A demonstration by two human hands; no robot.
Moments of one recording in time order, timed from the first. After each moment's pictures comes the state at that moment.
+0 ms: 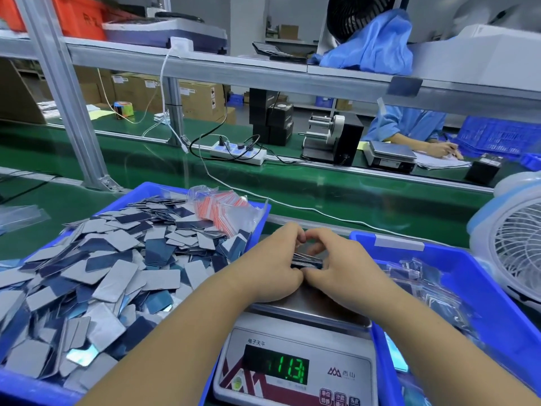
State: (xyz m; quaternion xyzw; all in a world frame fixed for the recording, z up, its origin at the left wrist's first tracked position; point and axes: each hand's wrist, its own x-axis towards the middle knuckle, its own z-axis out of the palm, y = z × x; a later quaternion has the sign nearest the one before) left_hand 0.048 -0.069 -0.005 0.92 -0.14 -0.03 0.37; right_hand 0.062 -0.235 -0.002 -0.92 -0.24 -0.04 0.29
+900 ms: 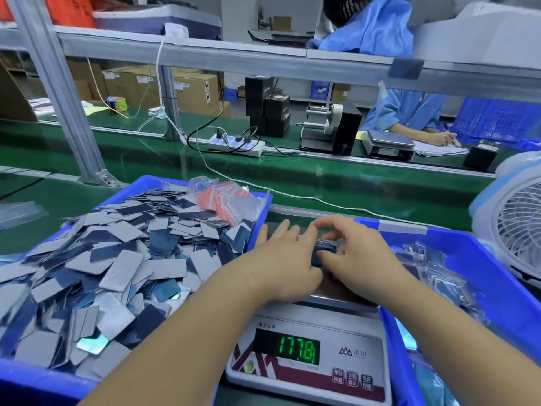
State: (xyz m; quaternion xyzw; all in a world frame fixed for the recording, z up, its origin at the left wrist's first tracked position) left_hand 0.037 -0.079 -0.011 0.98 -0.16 -0.08 0.12; right_hand 0.052 -0.240 -0.006 -0.93 -0.20 -0.09 0.31
